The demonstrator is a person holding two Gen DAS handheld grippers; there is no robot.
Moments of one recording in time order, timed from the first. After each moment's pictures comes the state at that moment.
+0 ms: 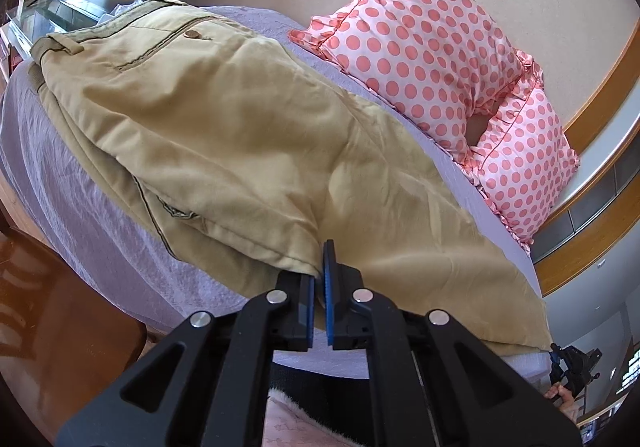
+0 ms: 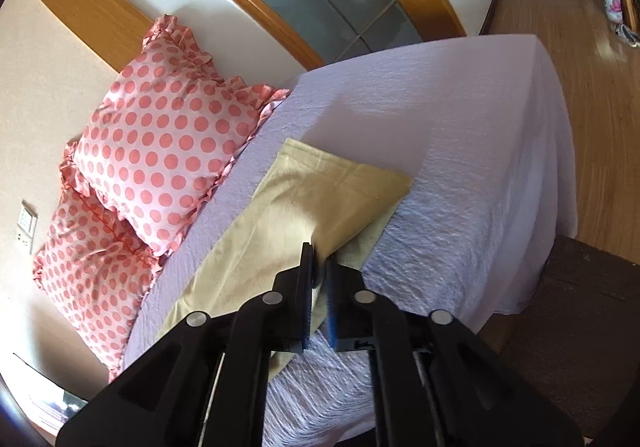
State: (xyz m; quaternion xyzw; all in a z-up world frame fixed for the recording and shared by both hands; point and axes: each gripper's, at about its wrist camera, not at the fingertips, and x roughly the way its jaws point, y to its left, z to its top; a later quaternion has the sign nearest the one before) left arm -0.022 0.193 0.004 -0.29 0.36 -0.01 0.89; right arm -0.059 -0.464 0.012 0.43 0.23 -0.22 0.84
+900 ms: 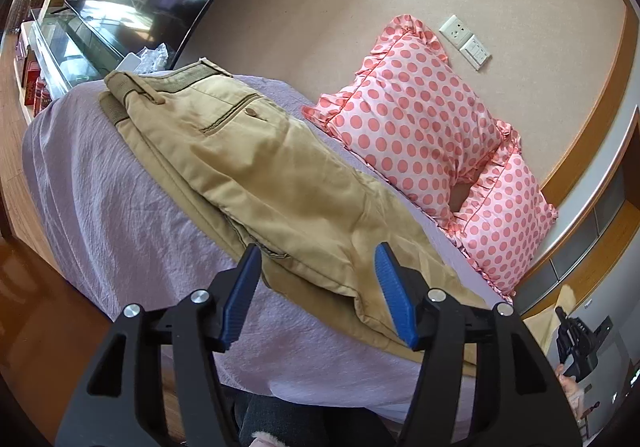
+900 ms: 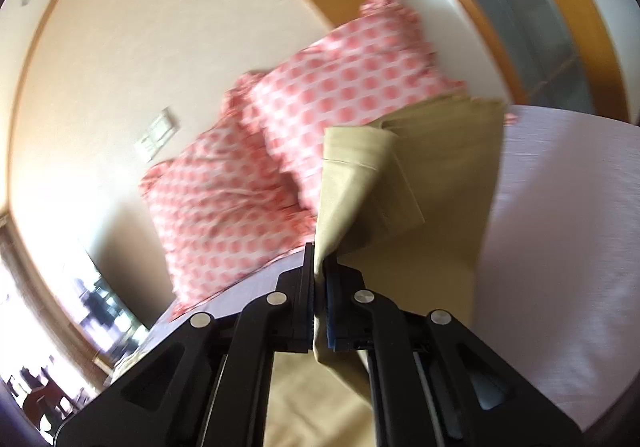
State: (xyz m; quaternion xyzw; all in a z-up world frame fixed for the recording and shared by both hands) left arm -0.081 0.233 0.010 -0.33 0.22 0.01 0.92; right arm 0.031 -0.333 0.091 0.30 0.14 0.10 0.94
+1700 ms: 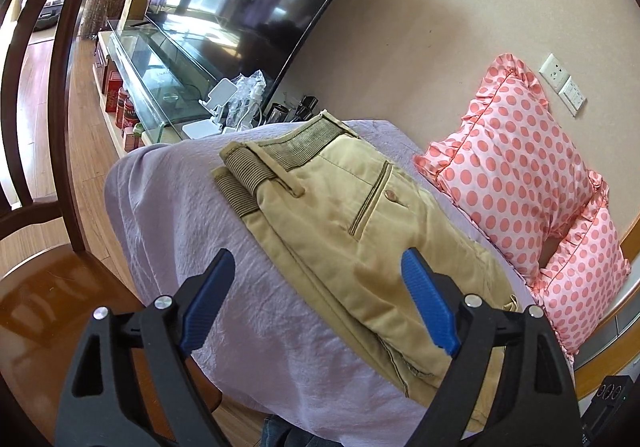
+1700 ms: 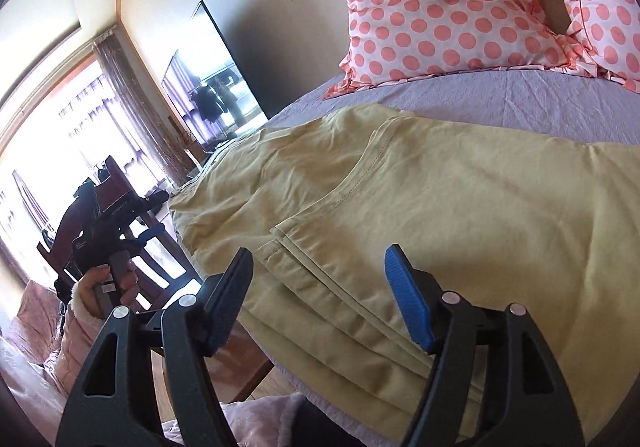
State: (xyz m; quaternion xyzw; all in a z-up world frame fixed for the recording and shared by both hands) left arm -0.061 0.313 0.015 -0.33 0.24 0.18 0.90; right arm 0.046 -0.091 0.039 0.12 0.36 0.39 0.84
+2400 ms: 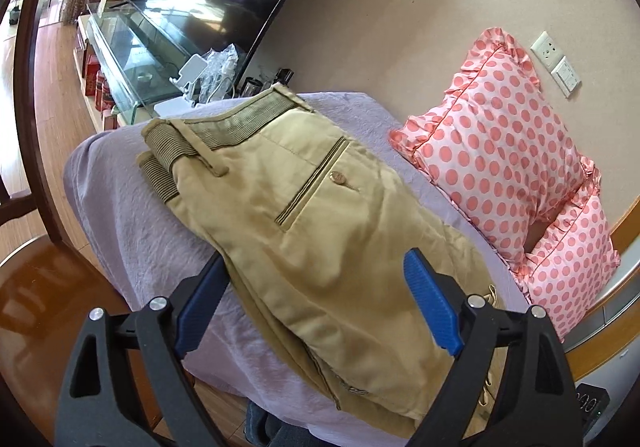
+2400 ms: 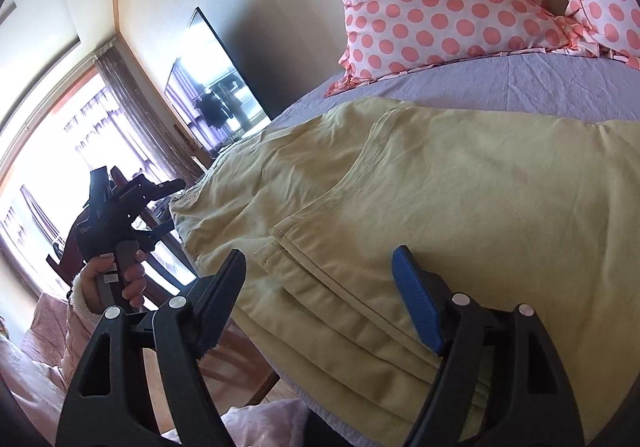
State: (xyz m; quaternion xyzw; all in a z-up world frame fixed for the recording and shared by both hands) left arm -0.022 0.290 0.030 -0.33 0.27 0.14 0.89; right arm 0.057 -0.090 0.030 0.14 0.36 0.40 0.83
